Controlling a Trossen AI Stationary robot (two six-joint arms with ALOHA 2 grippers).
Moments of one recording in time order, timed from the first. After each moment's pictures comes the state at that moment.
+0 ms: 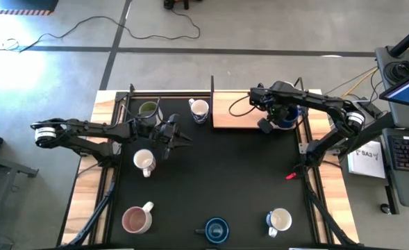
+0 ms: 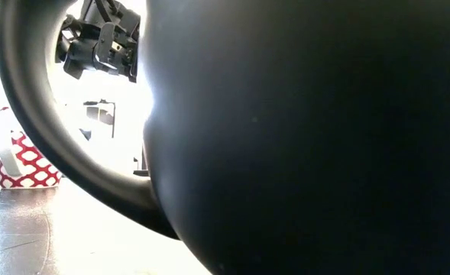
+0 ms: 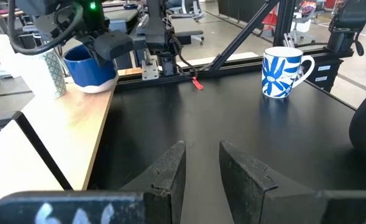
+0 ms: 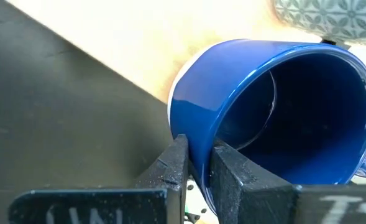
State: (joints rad) left arm 0.27 1.21 0.47 0.53 0.43 0.19; right arm -0.57 1.53 1.22 -1.44 0.25 0.35
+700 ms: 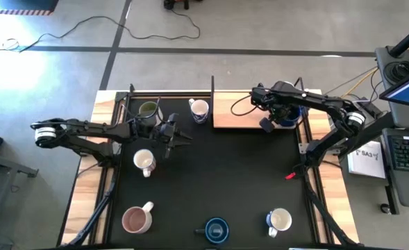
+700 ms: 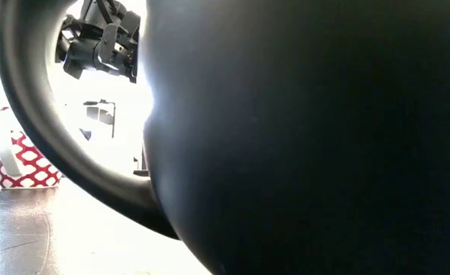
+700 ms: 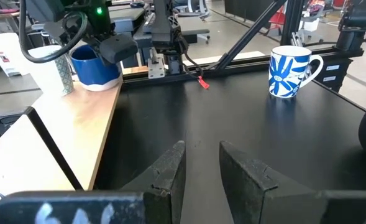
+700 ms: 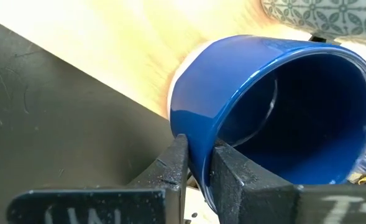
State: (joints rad) left arm 0.27 1.21 0.47 0.53 0.40 0.18; right arm -0.61 1.53 1.18 -1.41 0.29 0.33
